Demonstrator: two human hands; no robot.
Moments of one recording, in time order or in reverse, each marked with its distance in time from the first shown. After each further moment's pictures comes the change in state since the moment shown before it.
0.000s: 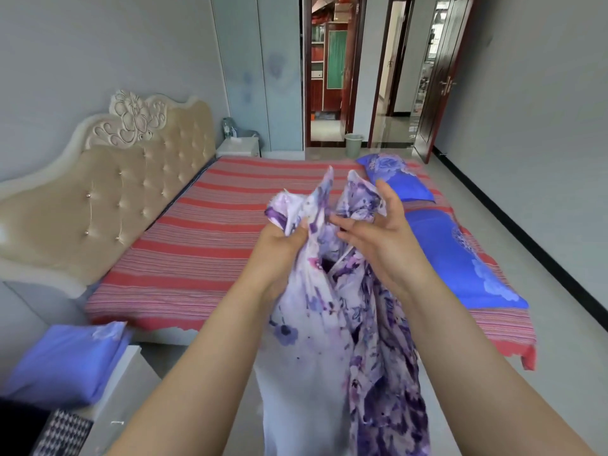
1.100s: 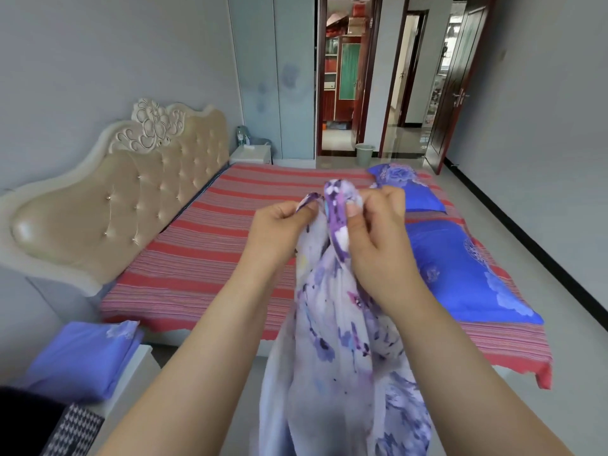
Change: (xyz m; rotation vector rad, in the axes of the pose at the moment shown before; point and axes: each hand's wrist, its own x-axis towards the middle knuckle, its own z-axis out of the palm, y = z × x) left_hand -0.003 0.034 -0.020 0.099 0.109 0.055; right_hand -0.024 -0.006 0.045 -0.783 0.092 -0.595
